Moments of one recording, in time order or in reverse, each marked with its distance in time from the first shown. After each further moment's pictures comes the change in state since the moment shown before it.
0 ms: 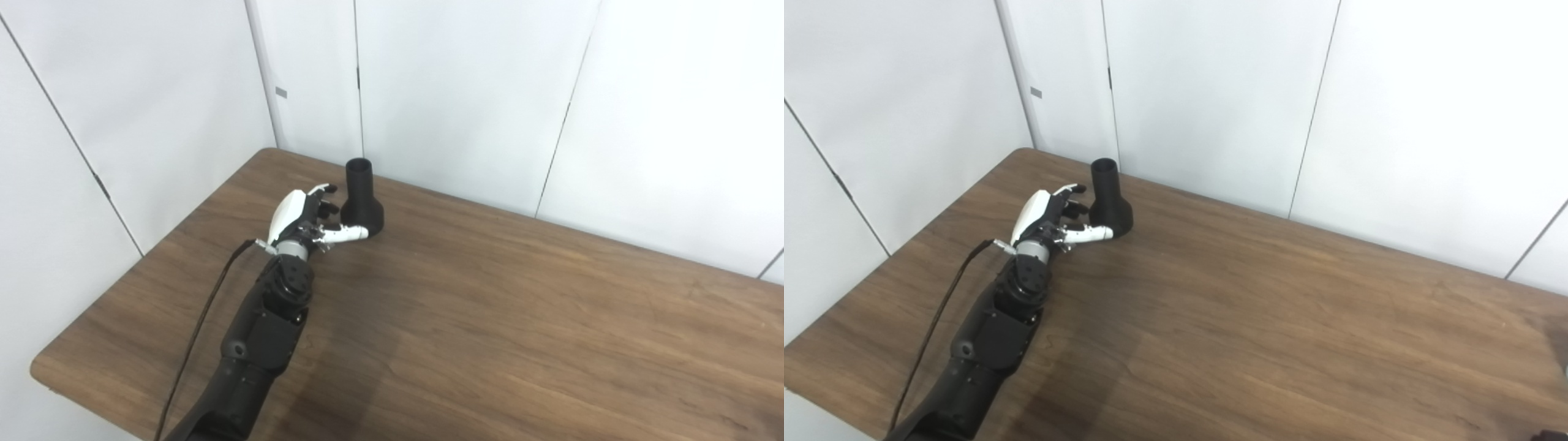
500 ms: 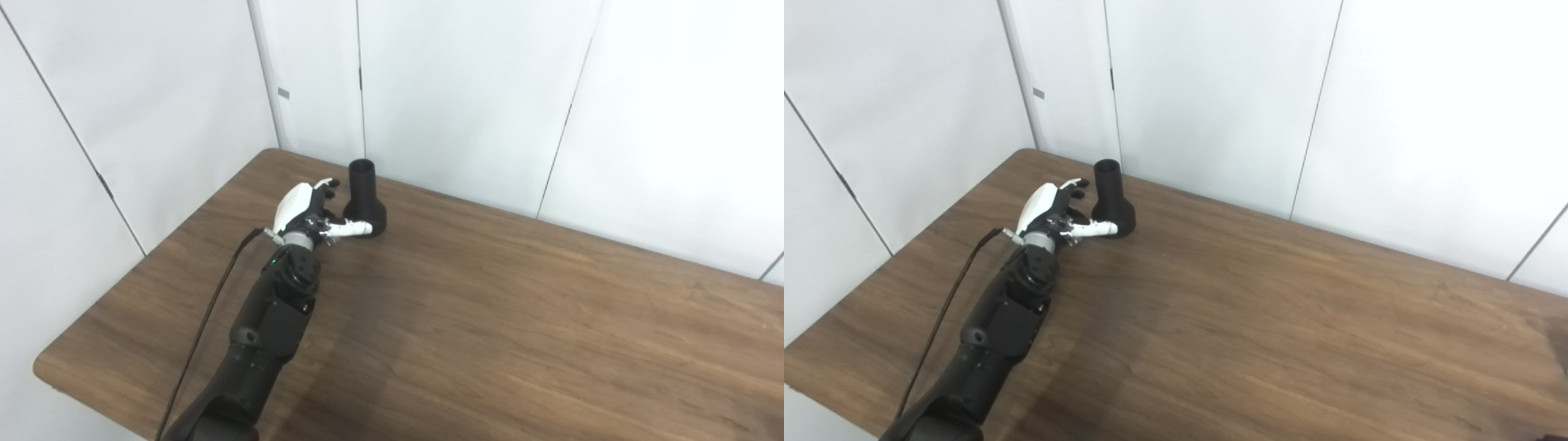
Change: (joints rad) left arm -0.044 0.001 -0.033 0.057 0.136 0.002 -0.041; right arm 0.013 0.000 0.000 -0.021 -0.012 0.010 -0.004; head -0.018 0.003
